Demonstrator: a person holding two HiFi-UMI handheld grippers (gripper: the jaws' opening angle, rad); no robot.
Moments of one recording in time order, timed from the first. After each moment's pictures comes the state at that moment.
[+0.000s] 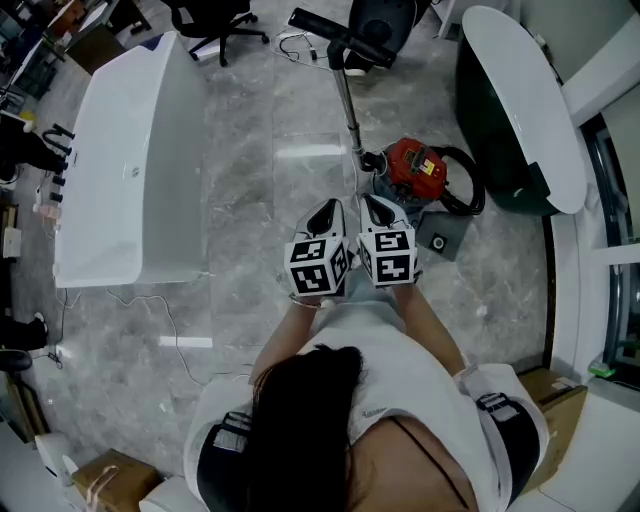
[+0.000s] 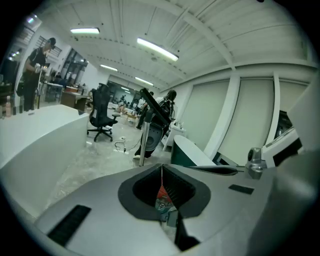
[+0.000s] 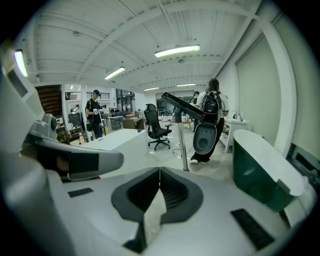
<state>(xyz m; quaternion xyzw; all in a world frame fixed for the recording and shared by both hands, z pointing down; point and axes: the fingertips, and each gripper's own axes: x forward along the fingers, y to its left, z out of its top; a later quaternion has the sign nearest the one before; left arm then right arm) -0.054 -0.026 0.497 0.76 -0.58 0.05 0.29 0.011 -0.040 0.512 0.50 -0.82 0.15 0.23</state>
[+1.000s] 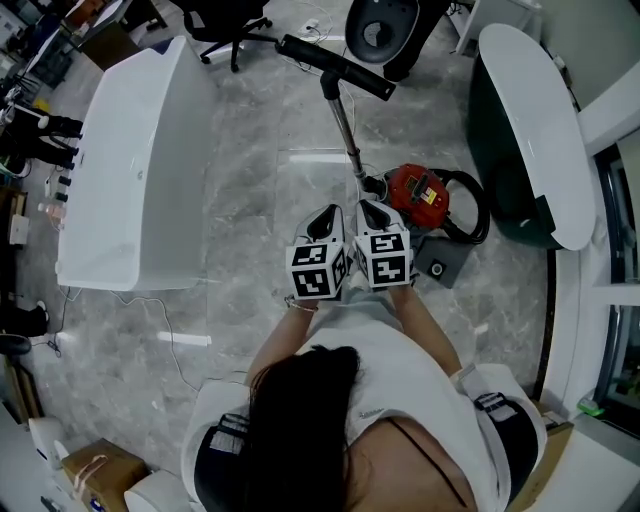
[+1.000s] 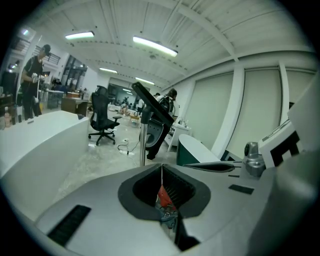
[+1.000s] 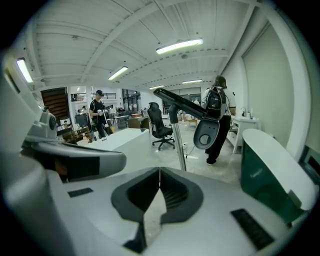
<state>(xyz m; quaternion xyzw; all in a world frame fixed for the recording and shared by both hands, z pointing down) -0.021 -0.112 0.501 0.75 -0.60 0.08 0.27 0.032 -0.131 0.519 0.45 -0.85 0.16 0.23</state>
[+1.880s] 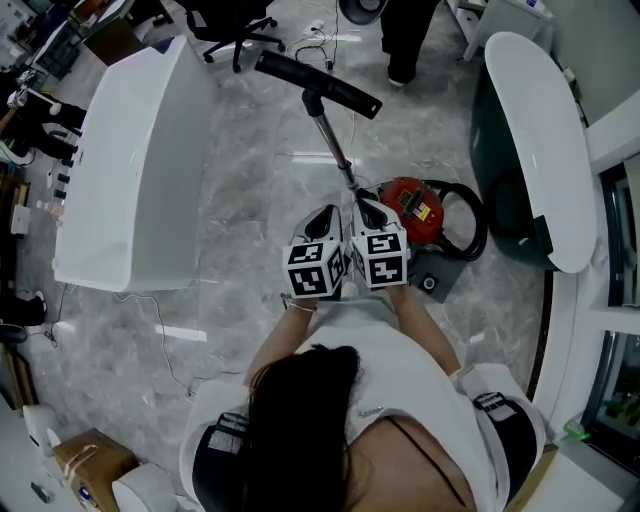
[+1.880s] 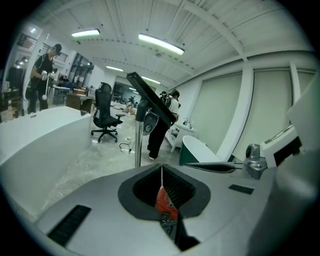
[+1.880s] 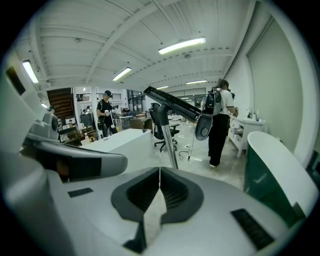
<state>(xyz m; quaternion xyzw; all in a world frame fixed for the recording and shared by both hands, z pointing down) 0.013 -0.173 0.512 0.73 -0.62 0.06 0.29 0.064 -0.196 0.526 0.43 -0.86 0.15 0.23</state>
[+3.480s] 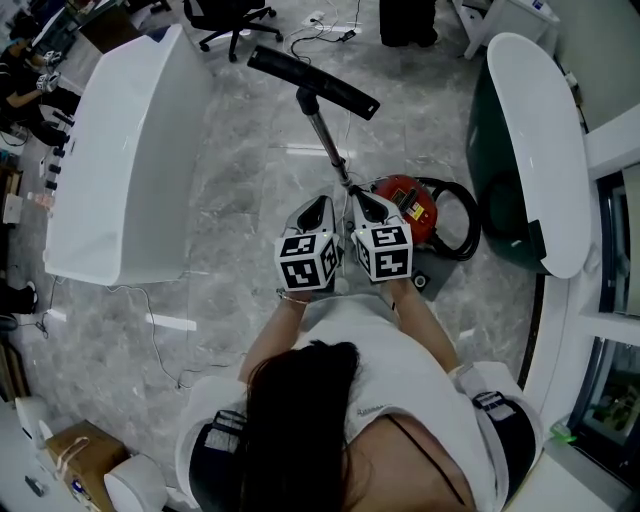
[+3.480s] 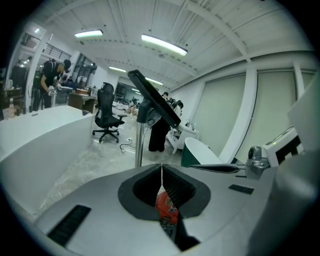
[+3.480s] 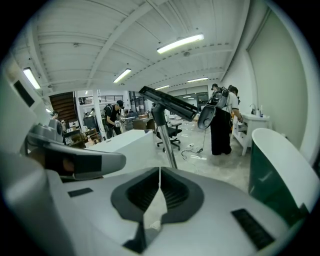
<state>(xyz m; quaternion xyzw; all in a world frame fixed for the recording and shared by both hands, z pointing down) 0.010 -0.198 0.513 0.72 -0.63 0.06 0.29 0.072 -0.220 0.526 0.41 -0.87 0.16 0.22</state>
